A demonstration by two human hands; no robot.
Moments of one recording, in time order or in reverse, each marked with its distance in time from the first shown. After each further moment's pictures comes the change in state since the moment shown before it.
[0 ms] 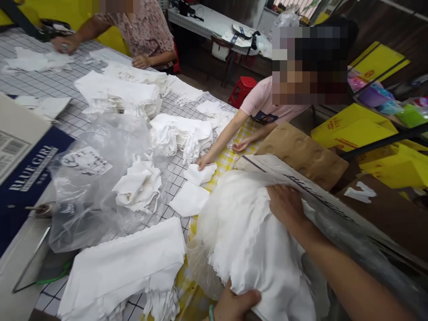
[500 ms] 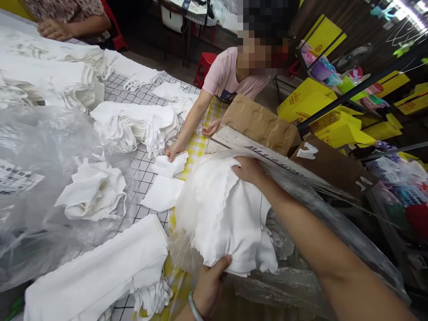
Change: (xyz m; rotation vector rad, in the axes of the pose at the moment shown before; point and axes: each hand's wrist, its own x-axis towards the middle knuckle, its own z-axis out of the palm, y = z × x) left_hand -0.025 0.017 0.017 -0.166 0.242 -0.022; right_hand 0.025 0.012 0.011 0.461 -0.076 0.164
